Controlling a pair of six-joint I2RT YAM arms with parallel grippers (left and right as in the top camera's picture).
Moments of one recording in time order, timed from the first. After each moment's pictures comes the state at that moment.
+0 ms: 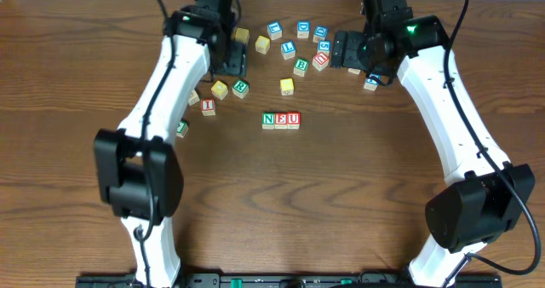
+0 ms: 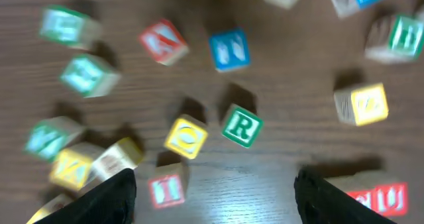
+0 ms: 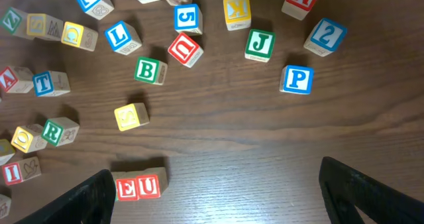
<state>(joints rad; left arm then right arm) -0.24 2.06 1.86 -1.00 0.00 -0.09 0.27 1.89 1.85 -1.04 0.02 0.42</state>
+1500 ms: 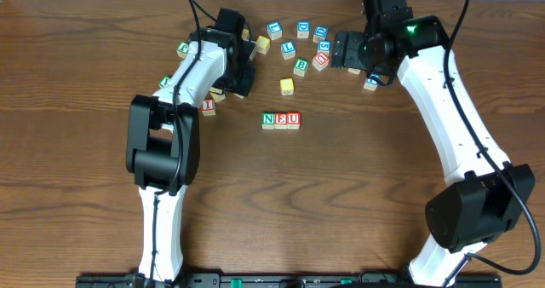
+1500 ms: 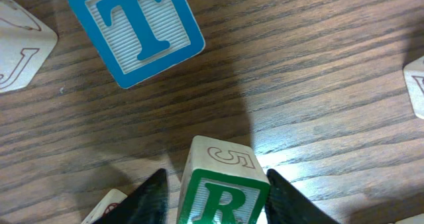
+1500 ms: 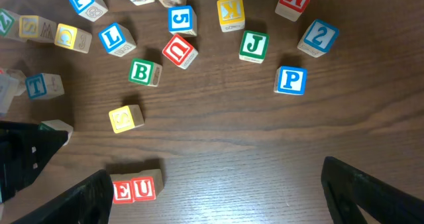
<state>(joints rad) -0.25 2.31 1.86 -0.91 0.11 0.07 0.27 1.89 1.85 -1.04 0.04 0.42</state>
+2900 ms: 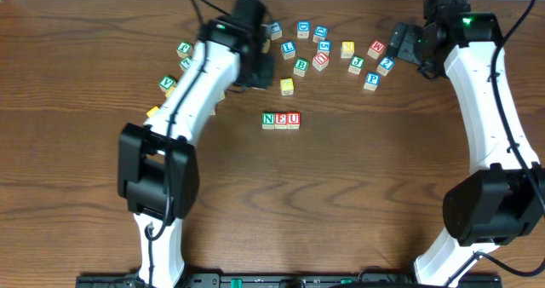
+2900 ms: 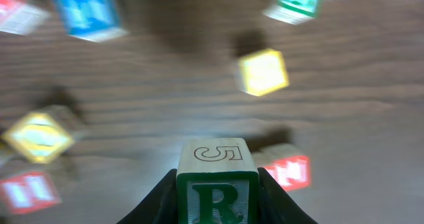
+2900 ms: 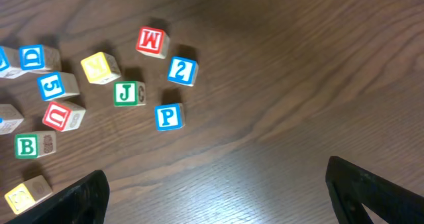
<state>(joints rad) -0.38 2.10 1.86 -1.01 0.10 -0.25 0.05 1.89 1.85 -1.07 0.16 0.42</state>
